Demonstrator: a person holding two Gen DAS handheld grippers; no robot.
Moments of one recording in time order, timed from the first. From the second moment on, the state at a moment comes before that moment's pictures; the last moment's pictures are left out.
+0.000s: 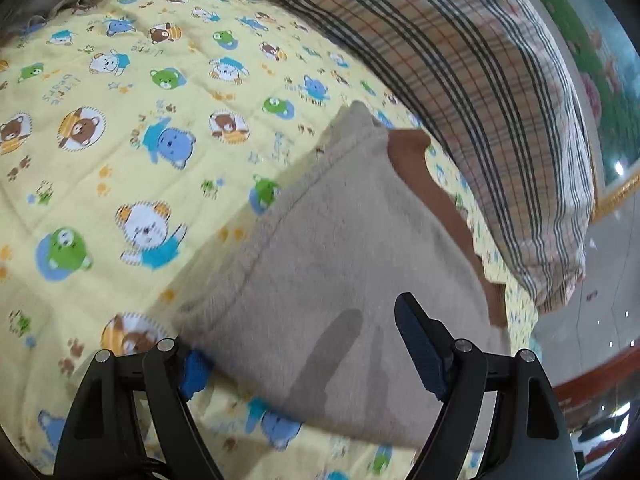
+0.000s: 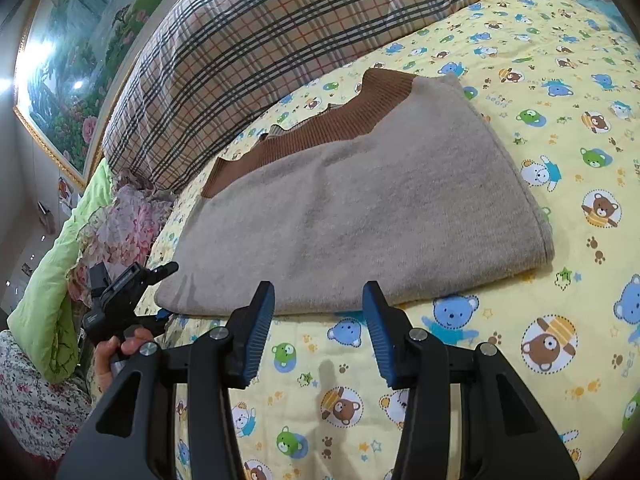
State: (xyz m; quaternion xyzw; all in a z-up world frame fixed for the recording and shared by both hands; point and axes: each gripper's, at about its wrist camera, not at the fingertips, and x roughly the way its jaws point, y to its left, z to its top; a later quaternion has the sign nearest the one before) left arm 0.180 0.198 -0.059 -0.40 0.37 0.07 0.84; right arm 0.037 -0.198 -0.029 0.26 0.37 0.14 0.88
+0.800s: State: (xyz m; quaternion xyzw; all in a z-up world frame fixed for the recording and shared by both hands) left arm 0.211 0.011 0.040 -0.21 0.33 -0.13 0.91; right arm 0.056 -0.262 -0.020 0.31 0.35 0.14 0.87
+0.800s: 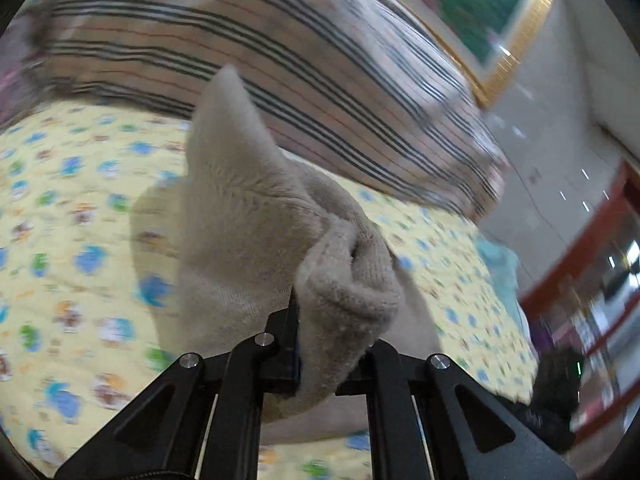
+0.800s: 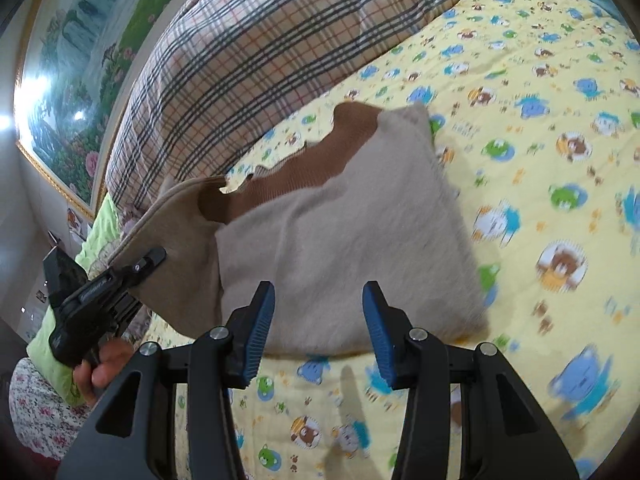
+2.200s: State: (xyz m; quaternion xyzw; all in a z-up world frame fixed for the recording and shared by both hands) left arm 0.227 -0.156 -0.020 -0.08 0.42 -0.21 0.88; right arm 0.245 -0.283 0.000 0.26 0.42 0.28 0.82
